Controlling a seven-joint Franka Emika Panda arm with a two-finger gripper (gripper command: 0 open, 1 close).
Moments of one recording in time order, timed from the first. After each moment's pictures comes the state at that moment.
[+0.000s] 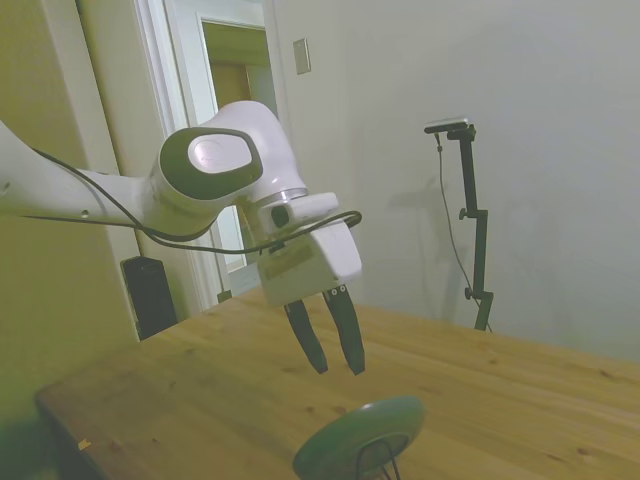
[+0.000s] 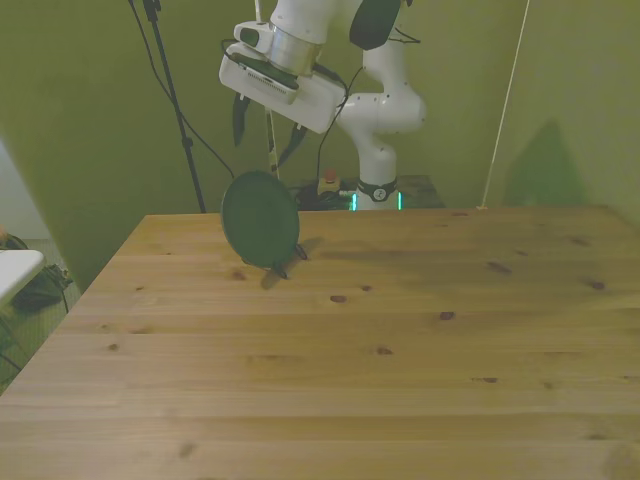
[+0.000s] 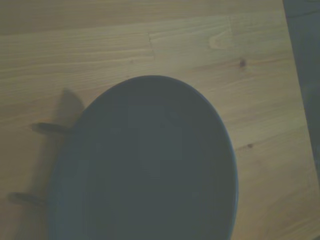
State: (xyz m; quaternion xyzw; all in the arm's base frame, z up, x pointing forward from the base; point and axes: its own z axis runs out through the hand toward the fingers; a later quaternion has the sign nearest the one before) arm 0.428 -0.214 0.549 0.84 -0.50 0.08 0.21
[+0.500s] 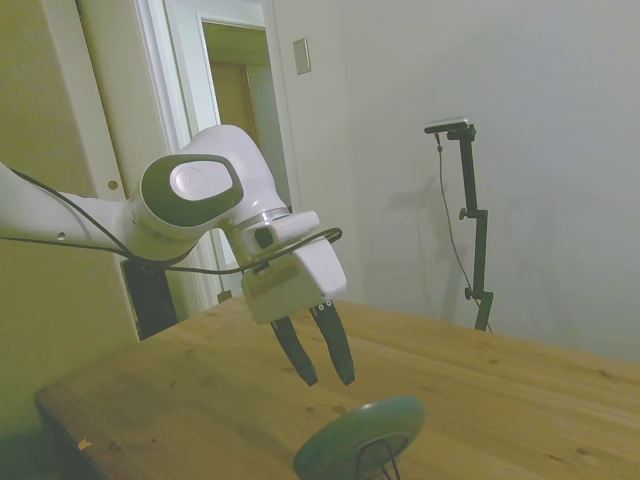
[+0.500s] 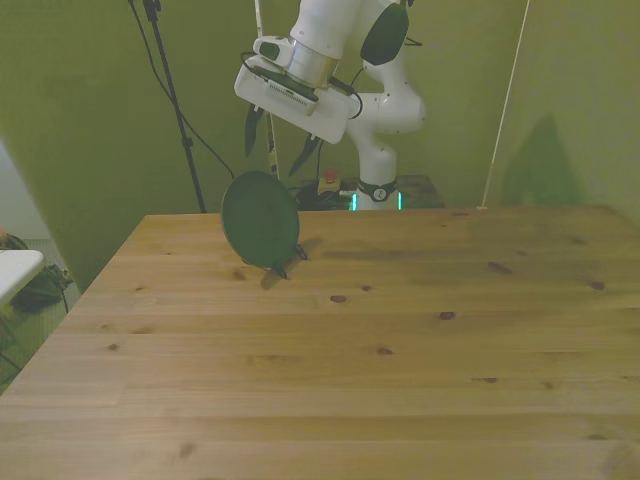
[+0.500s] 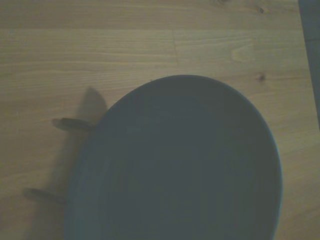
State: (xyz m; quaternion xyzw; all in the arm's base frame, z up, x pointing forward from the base) arm 0.418 -0.196 0.529 0.85 -0.48 0.10 0.21
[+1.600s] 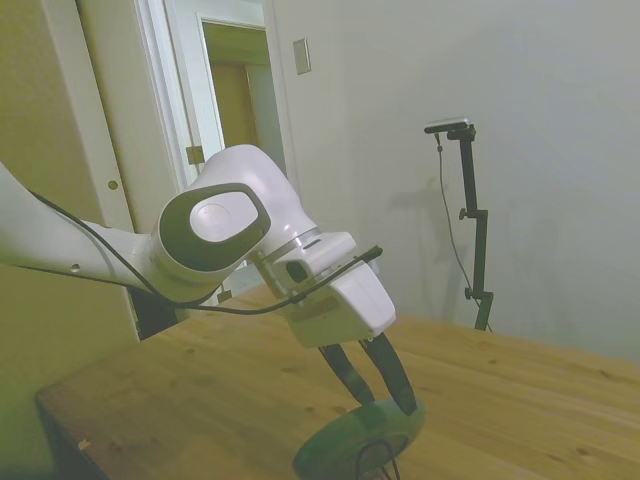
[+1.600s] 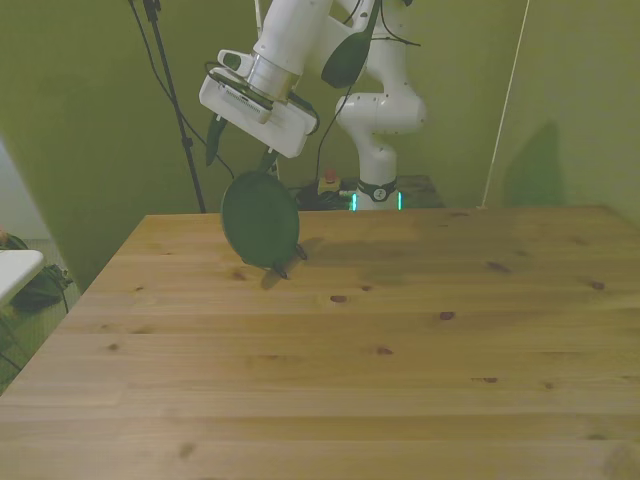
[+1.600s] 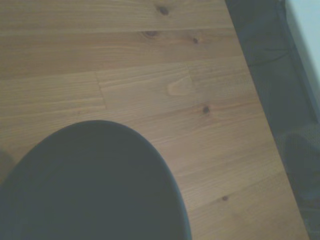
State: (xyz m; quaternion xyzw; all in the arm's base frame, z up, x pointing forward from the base) arm 0.407 -0.264 0.507 0.81 -0.51 0.18 0.21
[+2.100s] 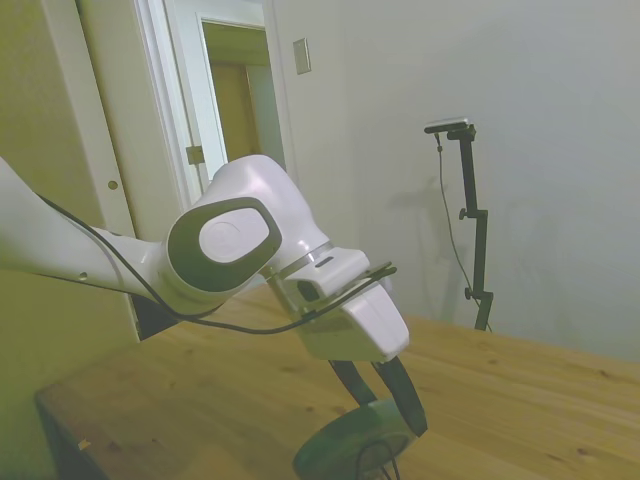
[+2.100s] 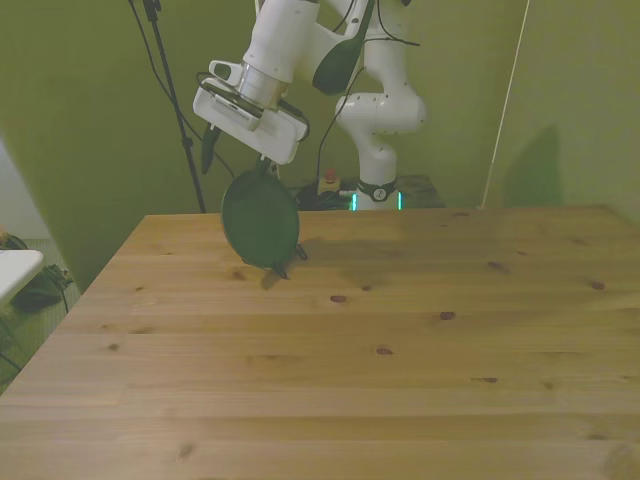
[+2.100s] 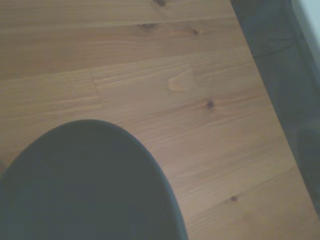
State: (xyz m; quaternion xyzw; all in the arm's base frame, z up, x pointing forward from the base) arm 0.408 -0.281 0.492 0.81 -0.53 0.17 0.19
